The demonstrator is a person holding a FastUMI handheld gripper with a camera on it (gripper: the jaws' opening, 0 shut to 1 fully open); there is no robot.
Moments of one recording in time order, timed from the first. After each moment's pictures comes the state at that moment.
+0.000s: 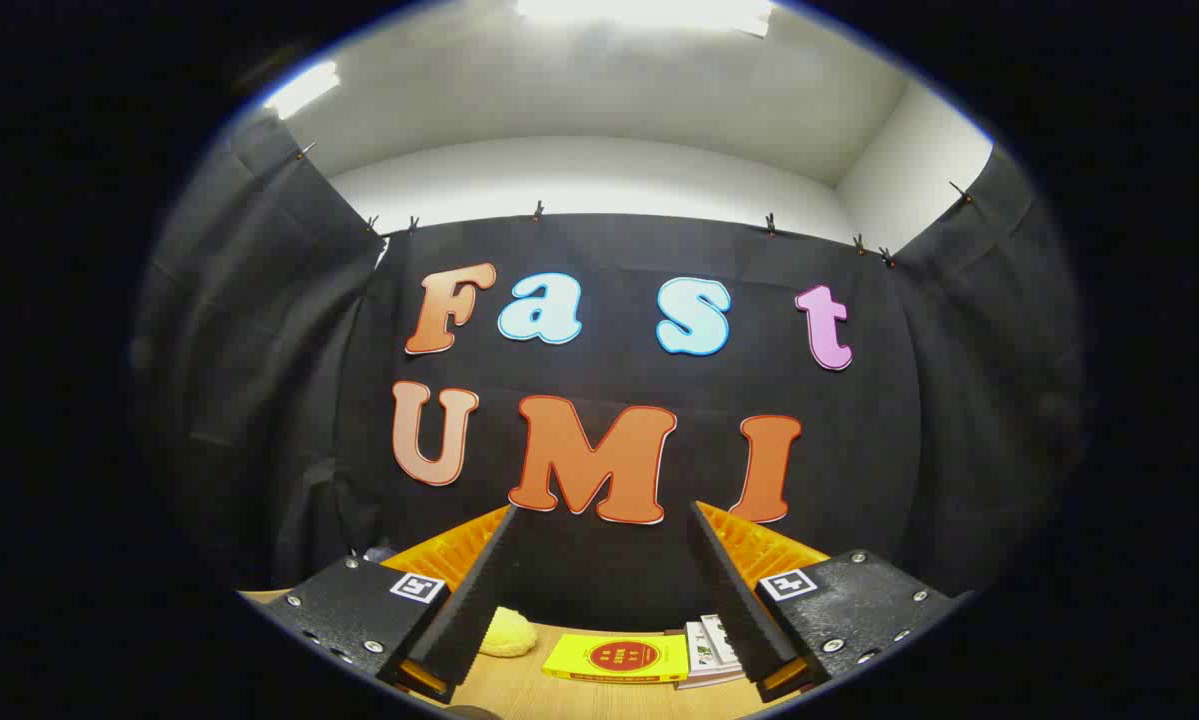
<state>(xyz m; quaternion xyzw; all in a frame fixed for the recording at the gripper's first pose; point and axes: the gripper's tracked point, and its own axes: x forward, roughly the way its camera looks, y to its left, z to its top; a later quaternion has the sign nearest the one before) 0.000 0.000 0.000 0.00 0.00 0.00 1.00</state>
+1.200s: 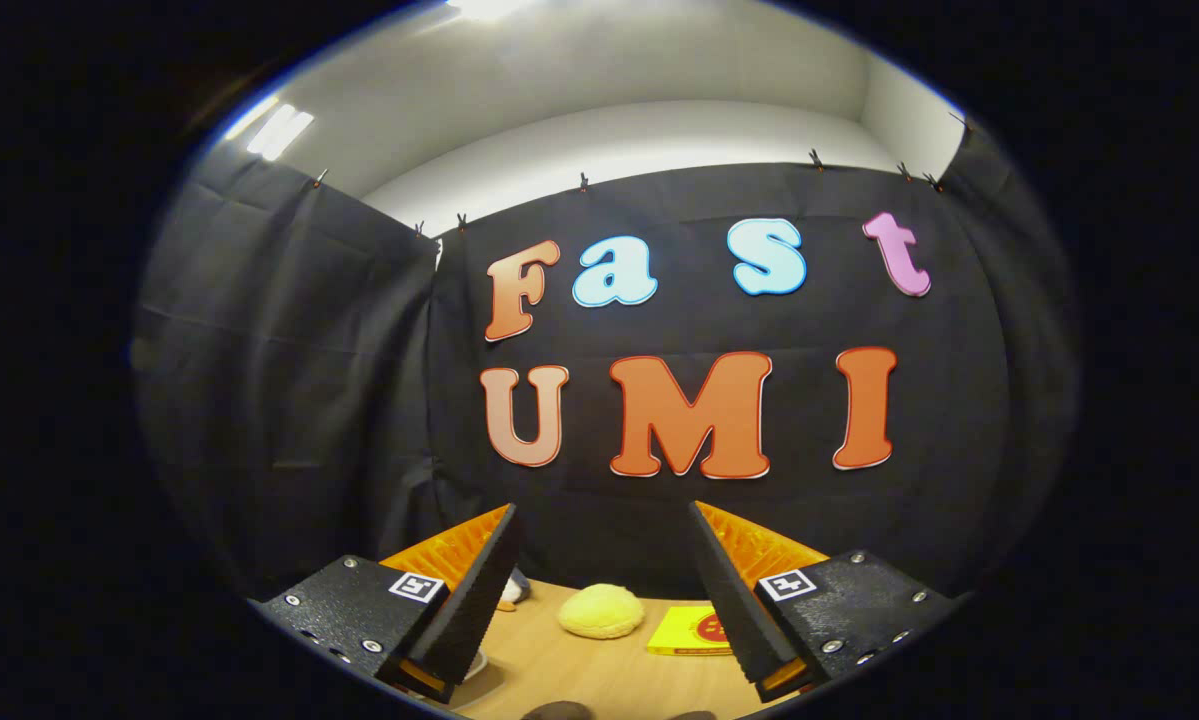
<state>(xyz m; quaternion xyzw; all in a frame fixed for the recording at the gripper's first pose) -0.009 0.075 -0.034 0.11 0.07 0.13 0.98</state>
